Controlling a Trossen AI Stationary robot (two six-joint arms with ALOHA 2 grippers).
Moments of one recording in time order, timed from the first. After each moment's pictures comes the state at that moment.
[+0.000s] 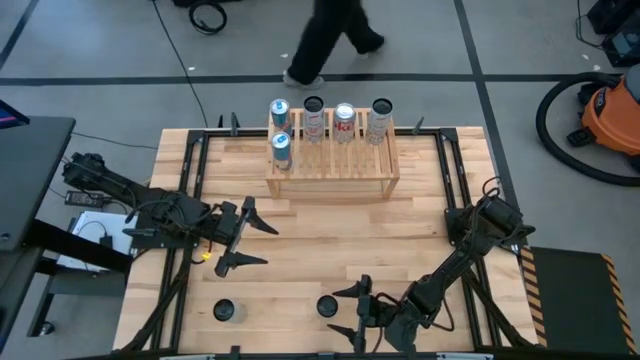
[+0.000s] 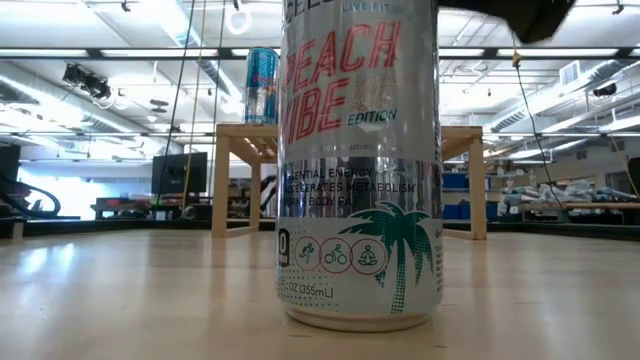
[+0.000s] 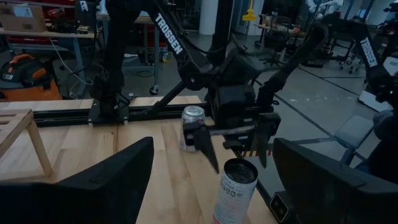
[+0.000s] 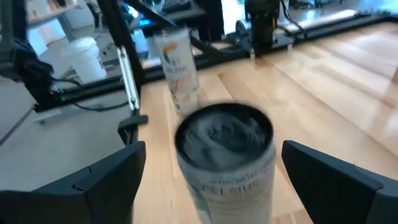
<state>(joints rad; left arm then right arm) -0.42 0.92 0.76 0.07 -0.14 -0.12 0.80 1.94 1.13 0.39 0.89 0.55</state>
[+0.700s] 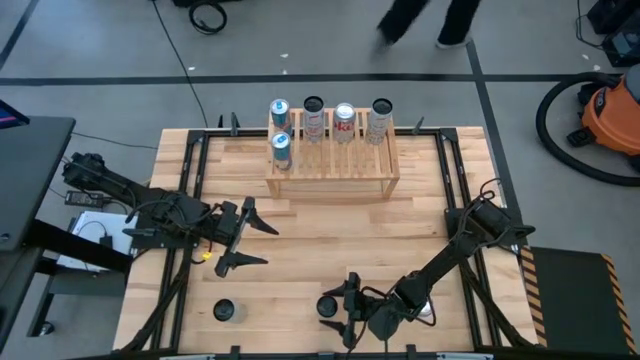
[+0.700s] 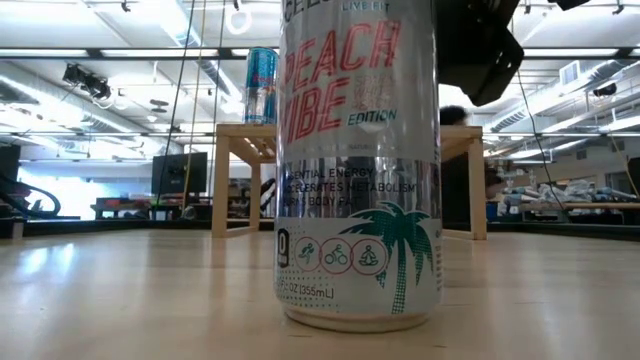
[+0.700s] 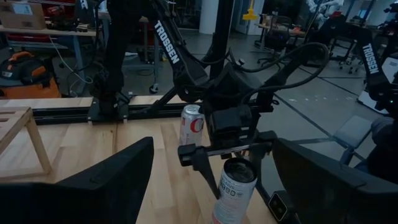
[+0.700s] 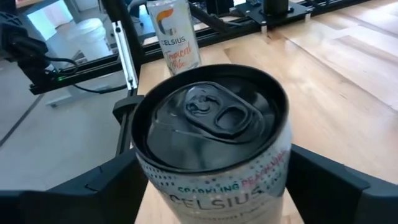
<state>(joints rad) -0.42 0.92 0.76 0.07 -0.14 -0.13 0.72 2.01 1.13 0.44 0.73 0.57</state>
